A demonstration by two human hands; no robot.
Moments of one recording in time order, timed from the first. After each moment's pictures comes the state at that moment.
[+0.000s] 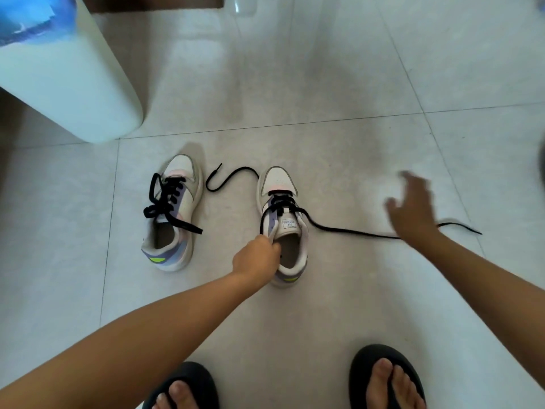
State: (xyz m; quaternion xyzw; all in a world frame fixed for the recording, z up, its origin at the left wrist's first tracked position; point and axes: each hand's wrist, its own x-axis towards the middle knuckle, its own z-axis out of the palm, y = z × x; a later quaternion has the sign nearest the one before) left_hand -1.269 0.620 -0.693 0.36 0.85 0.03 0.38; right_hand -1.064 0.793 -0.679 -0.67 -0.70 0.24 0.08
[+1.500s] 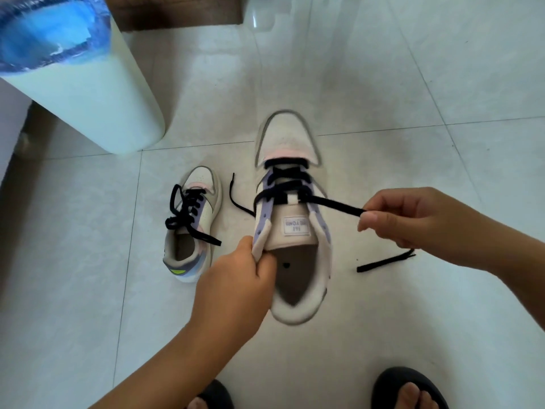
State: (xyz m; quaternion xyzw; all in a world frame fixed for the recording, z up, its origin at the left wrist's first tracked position) left_hand -1.293 0.568 -0.558 0.37 0.86 0.19 0.29; right_hand -1.123 0.736 -0.524 -0.35 -0.74 0.58 0.00
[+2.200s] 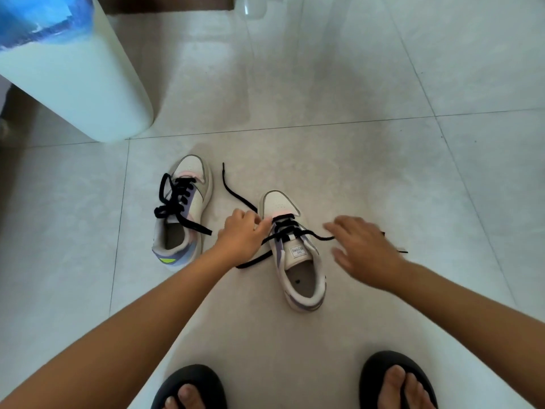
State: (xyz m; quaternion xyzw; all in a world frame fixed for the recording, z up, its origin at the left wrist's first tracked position) left_hand -1.332 0.625 -0.683 0.40 0.83 0.08 0.38; right_hand -1.105 0.715 -0.682 -0.29 -0.96 0.08 -0.02
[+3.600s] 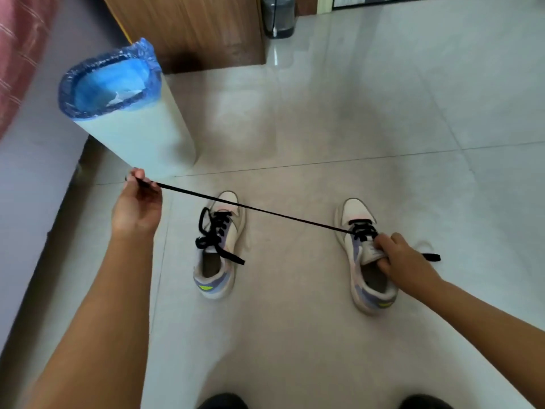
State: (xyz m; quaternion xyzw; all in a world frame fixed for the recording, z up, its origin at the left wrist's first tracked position) left_hand -1.538 0.595 -0.620 -0.04 0.42 0.84 0.33; right_hand -1.107 0.753 -0.695 -0.46 -0.86 0.22 -0.04
